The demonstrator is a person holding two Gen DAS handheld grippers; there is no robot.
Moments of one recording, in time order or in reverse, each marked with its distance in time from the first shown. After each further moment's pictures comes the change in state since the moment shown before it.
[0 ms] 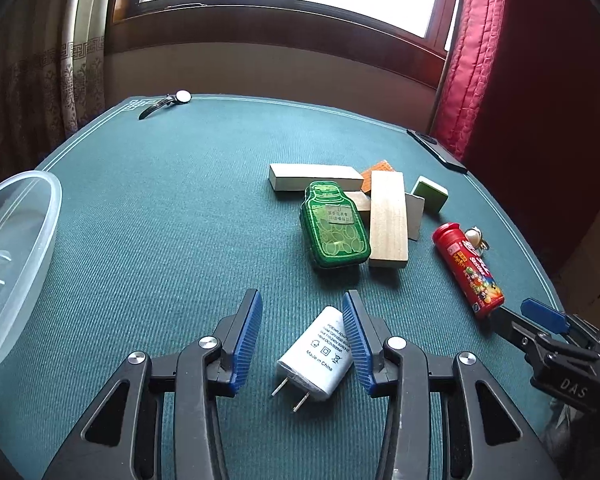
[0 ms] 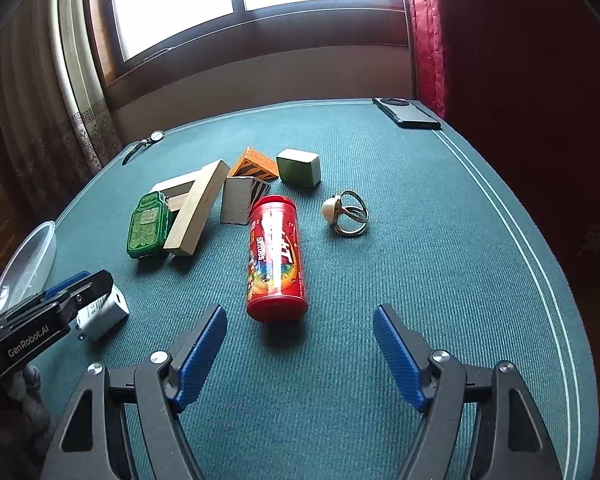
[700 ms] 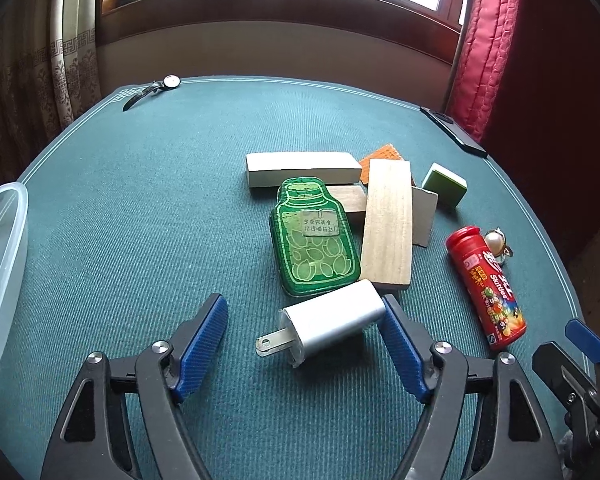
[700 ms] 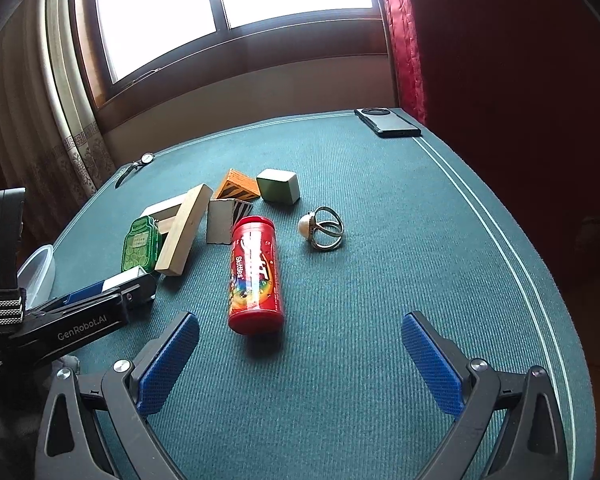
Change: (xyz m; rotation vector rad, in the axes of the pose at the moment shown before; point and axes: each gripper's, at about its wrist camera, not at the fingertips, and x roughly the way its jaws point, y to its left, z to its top) left arm 0.042 -0.028 0.018 0.016 0.079 0.073; right arm -0.009 -0.011 -0.001 0.040 -0.055 -0.015
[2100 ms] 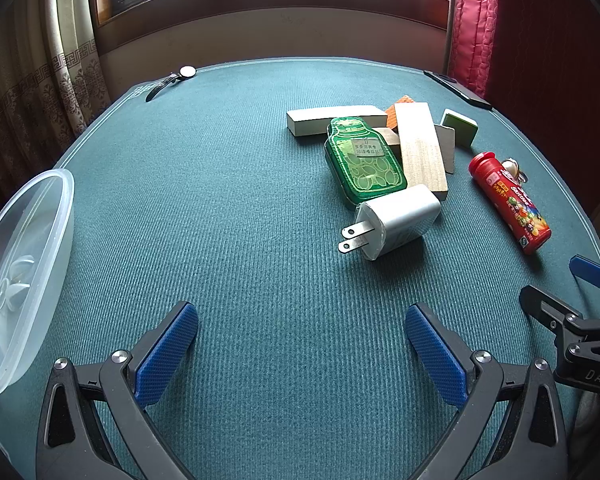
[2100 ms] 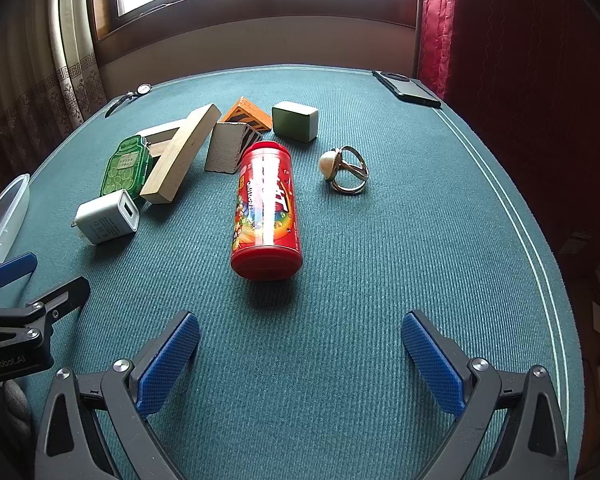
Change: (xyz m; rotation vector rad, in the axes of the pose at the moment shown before) left arm -0.024 0.028 -0.035 0.112 0.062 0.070; right arm 0.023 0.023 -0.018 -0.137 0.162 -0.092
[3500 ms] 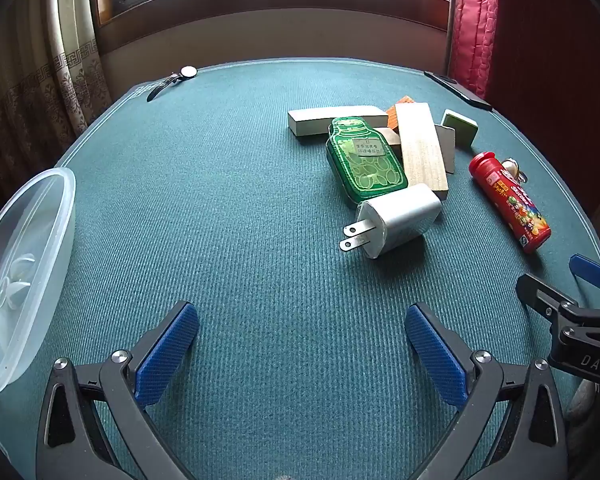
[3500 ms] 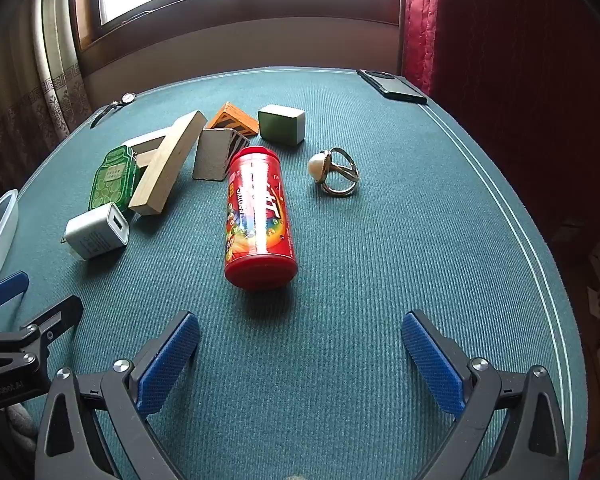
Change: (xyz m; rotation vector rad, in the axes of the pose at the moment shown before) left arm 0.000 0.000 0.001 0.000 -0.003 0.001; right arm 0.007 0.000 0.005 0.046 -0.008 -0.032
